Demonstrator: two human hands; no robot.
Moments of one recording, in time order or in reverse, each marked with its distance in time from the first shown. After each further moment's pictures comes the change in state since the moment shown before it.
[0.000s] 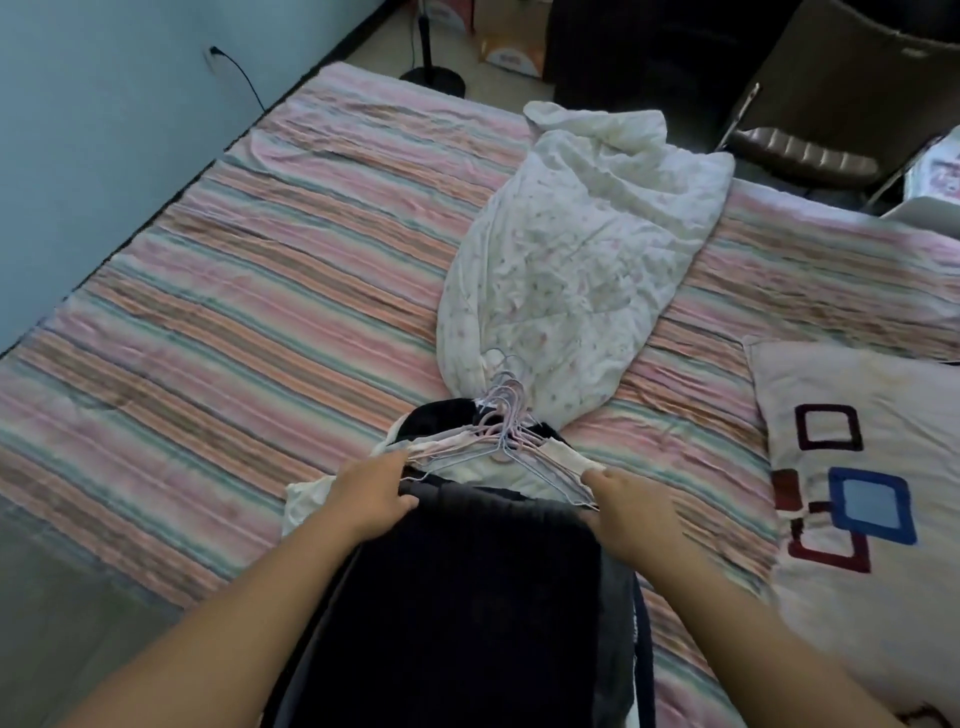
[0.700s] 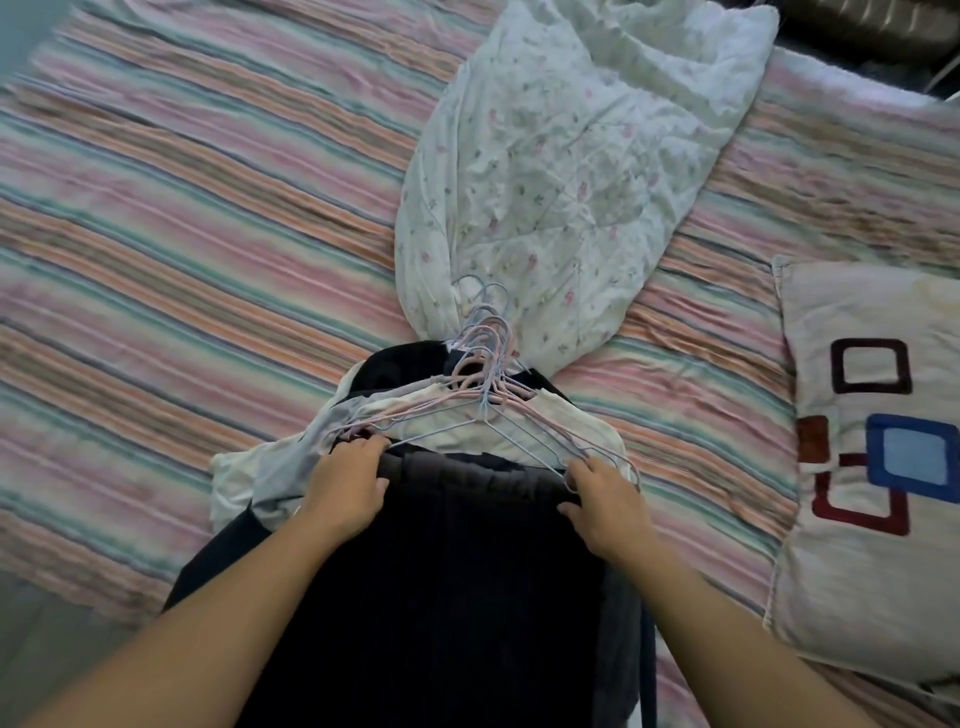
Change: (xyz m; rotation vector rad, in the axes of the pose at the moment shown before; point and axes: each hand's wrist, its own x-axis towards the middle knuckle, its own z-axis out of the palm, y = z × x) left_hand 0.097 -0.027 0.127 -0.016 -0.036 -0.021; right_hand 0.065 0.023 0.147 0.242 -0.172 0.120
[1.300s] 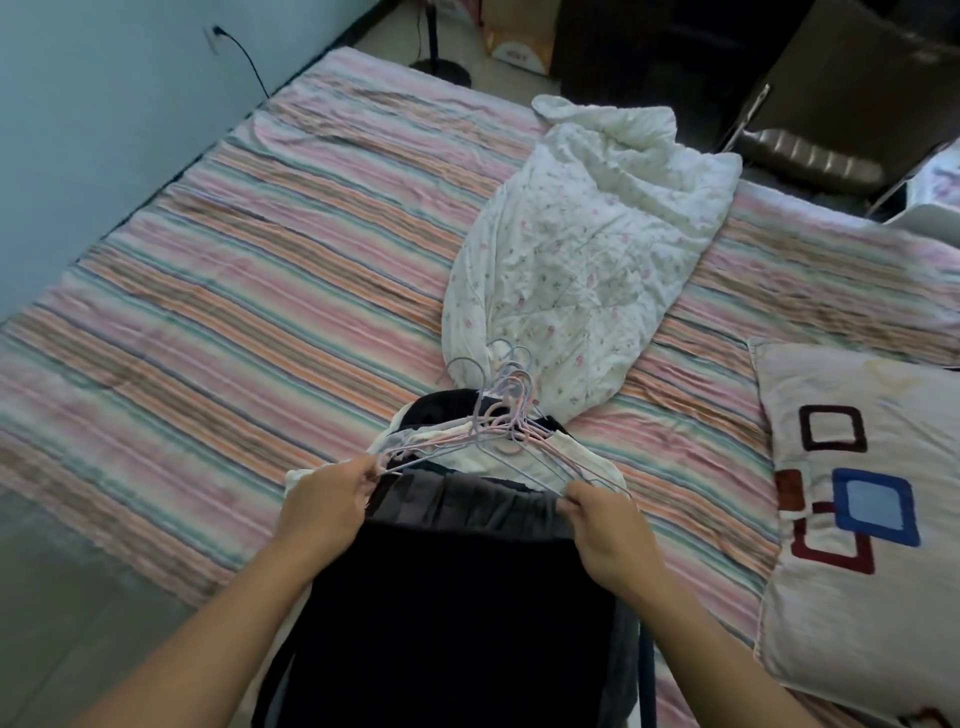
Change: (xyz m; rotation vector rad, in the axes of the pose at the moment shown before) left_hand -0.128 -0.025 -0.093 -0.125 0.313 -0.037; right_hand -0.109 -0.078 -0.085 0.259 0.195 -0.065
